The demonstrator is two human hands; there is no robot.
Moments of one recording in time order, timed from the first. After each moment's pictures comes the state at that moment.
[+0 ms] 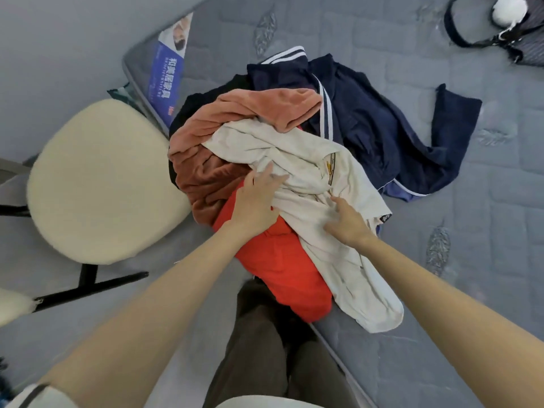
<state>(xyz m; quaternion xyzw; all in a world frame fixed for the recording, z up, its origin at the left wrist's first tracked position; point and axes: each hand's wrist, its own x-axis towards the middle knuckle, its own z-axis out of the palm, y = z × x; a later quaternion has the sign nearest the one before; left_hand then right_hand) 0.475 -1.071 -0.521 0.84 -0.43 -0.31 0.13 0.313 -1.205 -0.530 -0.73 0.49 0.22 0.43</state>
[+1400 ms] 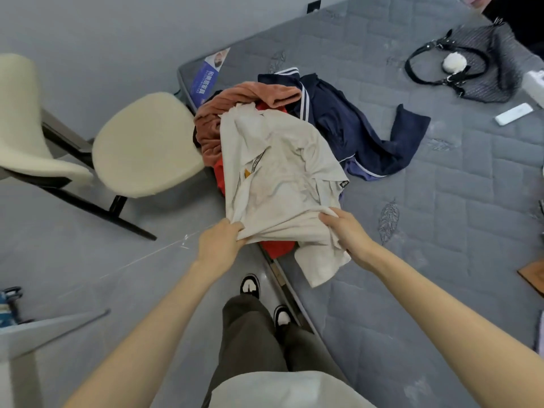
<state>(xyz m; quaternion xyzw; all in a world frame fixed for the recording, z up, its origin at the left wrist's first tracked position) 0.218 -0.898 -0.426 0.92 -0.33 -0.21 0.06 0.087 -1.119 -0.389 -0.65 0.38 0.08 0.65</state>
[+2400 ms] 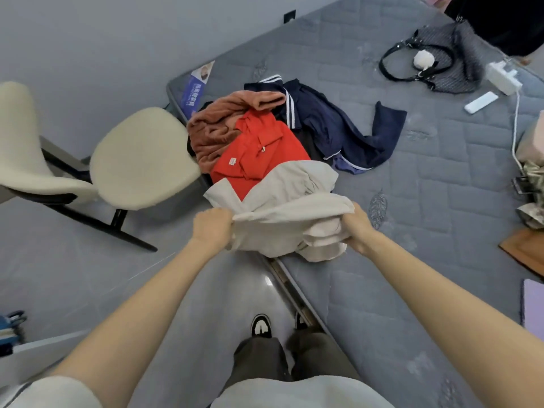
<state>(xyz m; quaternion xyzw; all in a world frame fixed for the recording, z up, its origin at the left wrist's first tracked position) 0.241 -0.900 -0.385 0.91 -0.37 -0.18 -0.10 0.065 -1.115 -0.384 -0.58 0.53 0.00 0.62</state>
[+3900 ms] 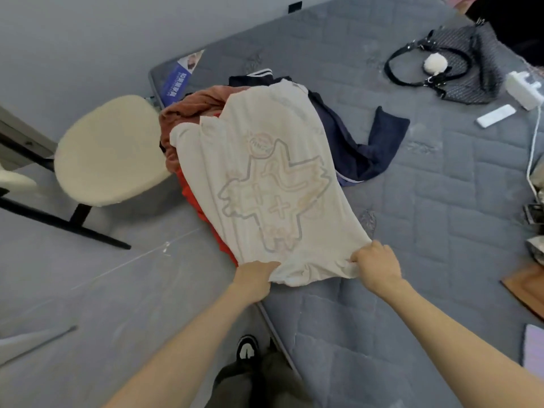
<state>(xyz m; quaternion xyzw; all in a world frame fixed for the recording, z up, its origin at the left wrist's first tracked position) 0.130 -1.013 -0.512 0.82 -0.40 -0.40 0.00 -0.006 -1.234 -0.462 -0.92 0.23 0.31 -0.01</state>
